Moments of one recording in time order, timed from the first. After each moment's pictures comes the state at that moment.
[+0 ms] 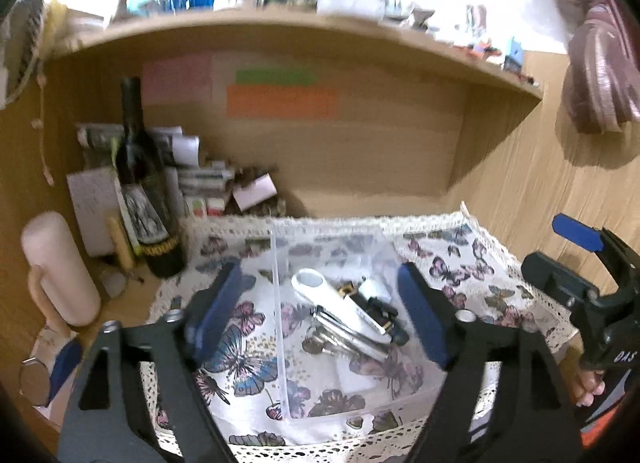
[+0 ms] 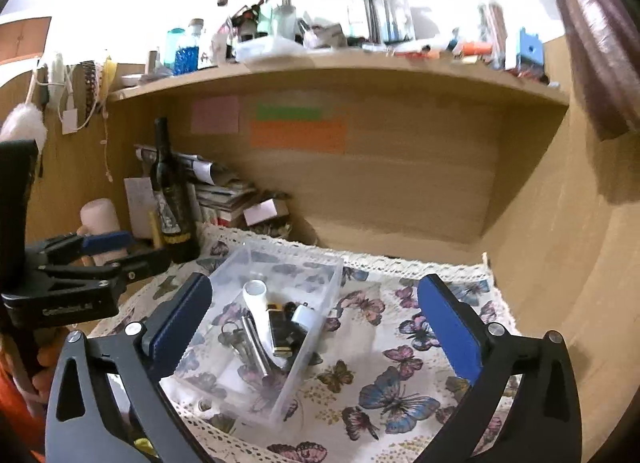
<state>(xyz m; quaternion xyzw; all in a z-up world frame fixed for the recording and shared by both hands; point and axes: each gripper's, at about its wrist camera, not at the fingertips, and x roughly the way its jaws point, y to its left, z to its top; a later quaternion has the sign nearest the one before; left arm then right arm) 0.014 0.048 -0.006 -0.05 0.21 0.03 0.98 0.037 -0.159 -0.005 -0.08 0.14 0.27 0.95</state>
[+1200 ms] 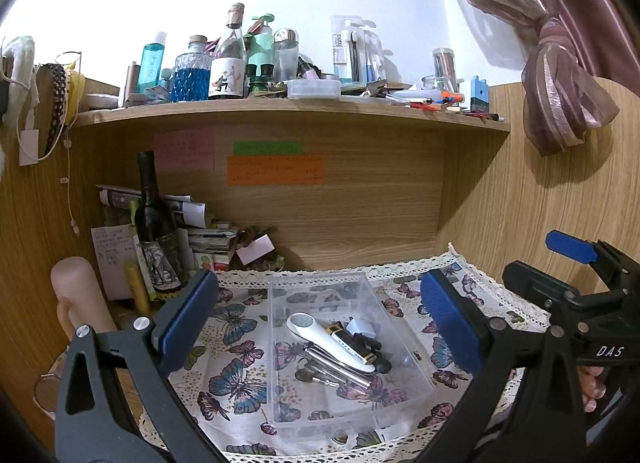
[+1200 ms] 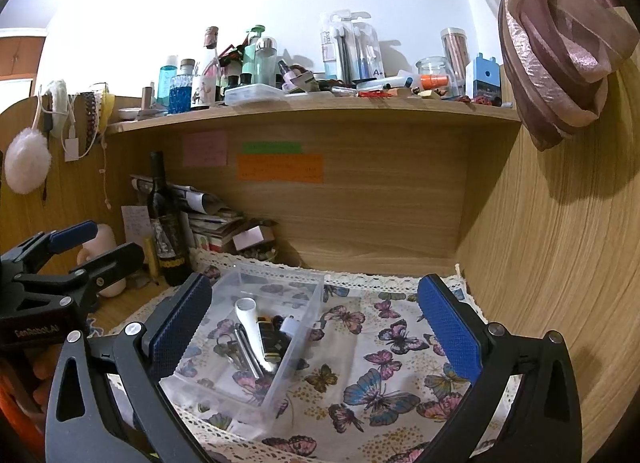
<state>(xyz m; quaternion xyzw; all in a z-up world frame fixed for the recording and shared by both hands) -0.036 0.012 0.014 -0.02 0.11 0.05 0.99 0.009 -0.187 0.002 -0.05 0.10 0.24 0.96</state>
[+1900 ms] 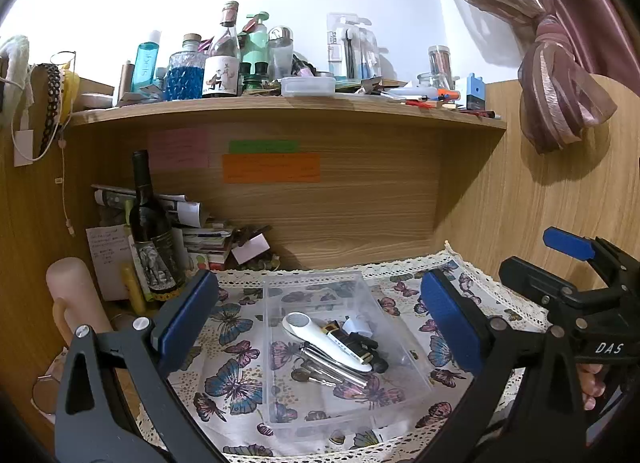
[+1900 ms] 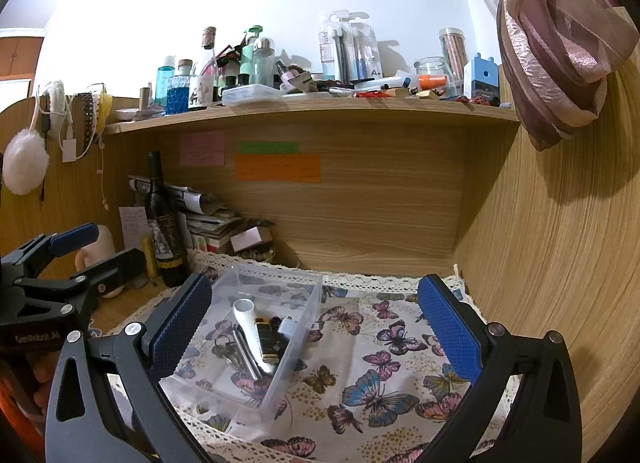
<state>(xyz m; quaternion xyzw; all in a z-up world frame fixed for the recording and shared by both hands) -0.032 0.009 0.013 -0.01 0.11 0.04 0.99 0.013 -0.190 0.002 -0.05 0.10 0.25 0.96</state>
